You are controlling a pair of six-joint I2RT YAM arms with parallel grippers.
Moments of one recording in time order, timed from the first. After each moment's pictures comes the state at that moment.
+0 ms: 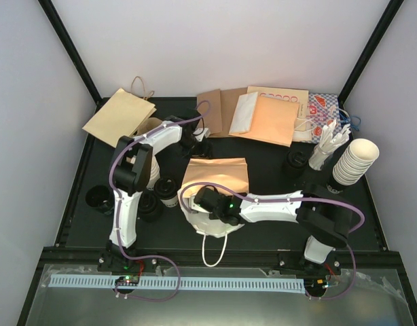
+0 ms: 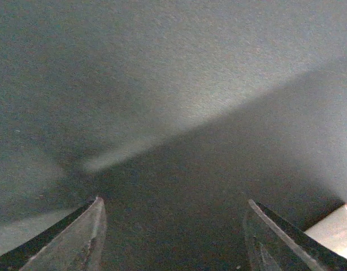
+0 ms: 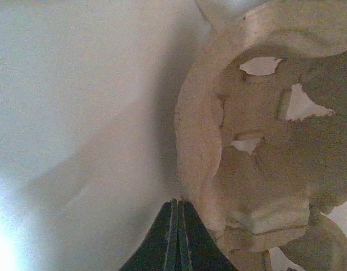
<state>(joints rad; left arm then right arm) -0.43 2.18 1.67 -0.80 0.37 -0.25 1.18 1.69 0.91 -0.25 0.47 -0.59</state>
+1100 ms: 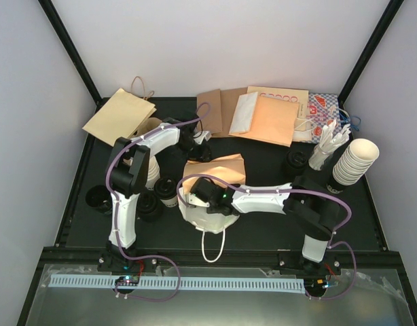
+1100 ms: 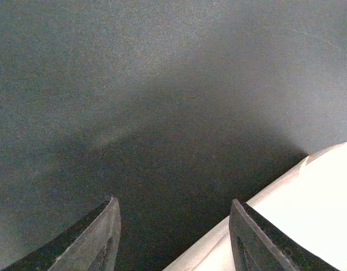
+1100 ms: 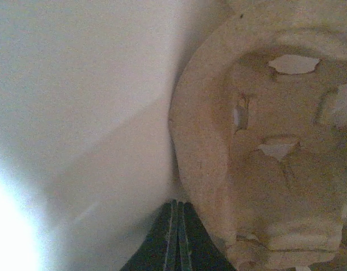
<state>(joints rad) -0.43 2.13 1.60 -0.81 0.48 -0.19 1.11 1.79 1.02 -0.31 0.40 -0.66</state>
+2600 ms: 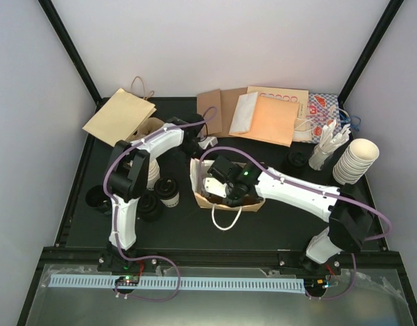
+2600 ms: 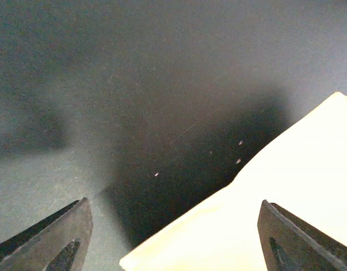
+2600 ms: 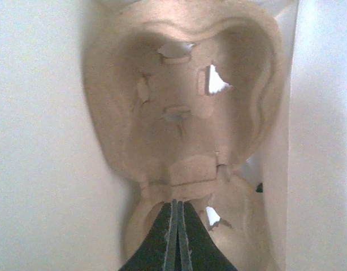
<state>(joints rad) -0.48 2.09 1.60 -0.94 0.56 -0.18 0.99 1.56 1.19 -0.89 0.11 -0.49</state>
